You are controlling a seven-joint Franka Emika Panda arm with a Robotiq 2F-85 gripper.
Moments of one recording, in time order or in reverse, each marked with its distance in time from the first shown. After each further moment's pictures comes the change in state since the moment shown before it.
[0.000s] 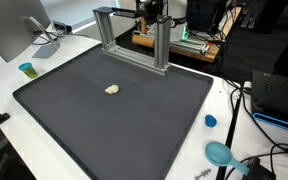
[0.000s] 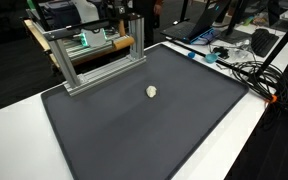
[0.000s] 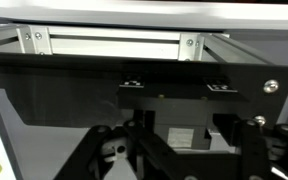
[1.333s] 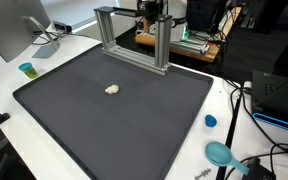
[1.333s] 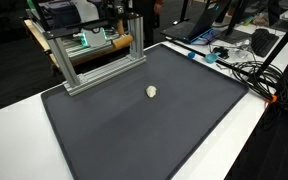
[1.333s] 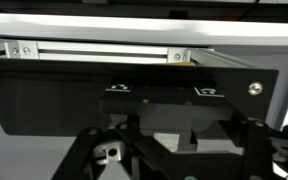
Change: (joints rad) arm 0.026 0.035 -0.030 0.043 0.040 -0.093 -0.021
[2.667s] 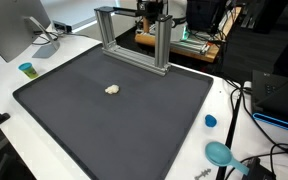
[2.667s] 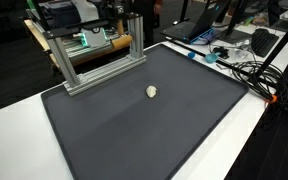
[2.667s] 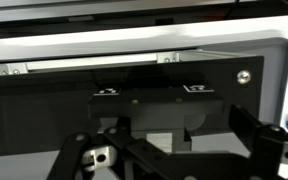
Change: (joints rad) arm -0.014 0.070 0.001 0.057 0.060 -0.047 0.072
